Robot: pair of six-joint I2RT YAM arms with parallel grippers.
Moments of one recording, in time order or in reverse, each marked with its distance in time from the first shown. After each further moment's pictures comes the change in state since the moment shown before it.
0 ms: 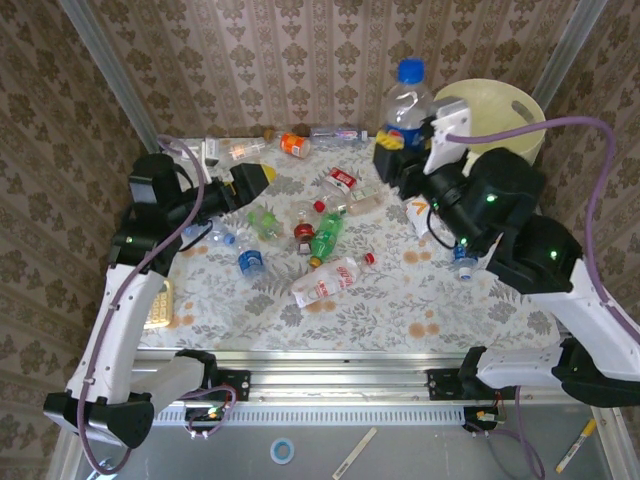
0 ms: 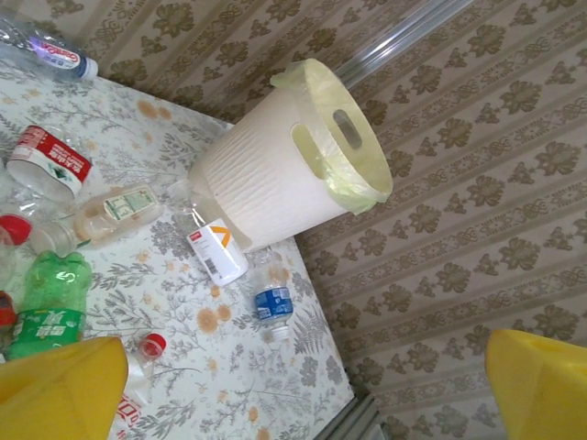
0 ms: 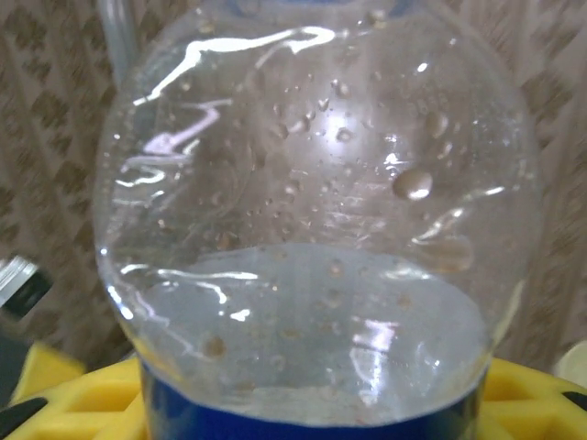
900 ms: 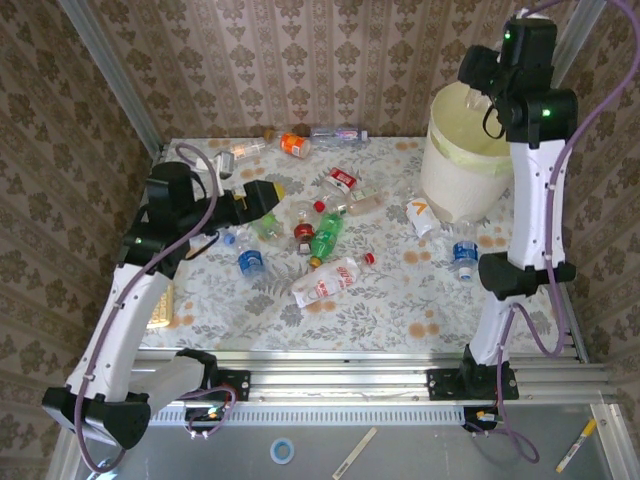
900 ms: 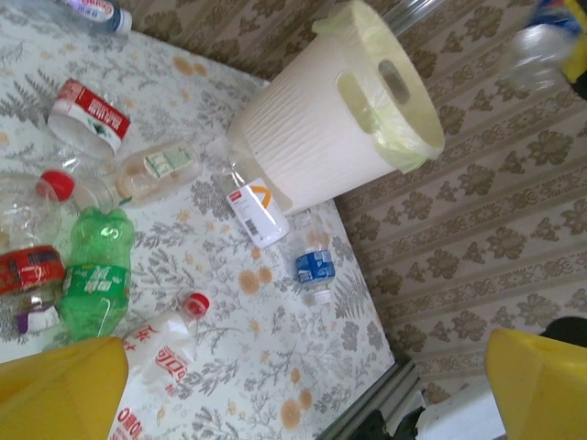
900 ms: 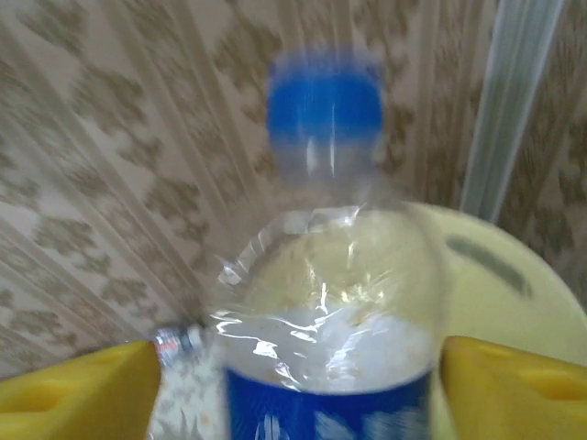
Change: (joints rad) left arm -0.060 -0.002 -0.053 -0.097 -0.057 0.108; right arm -0.861 0.769 0.960 -0.700 -0.265 0.367
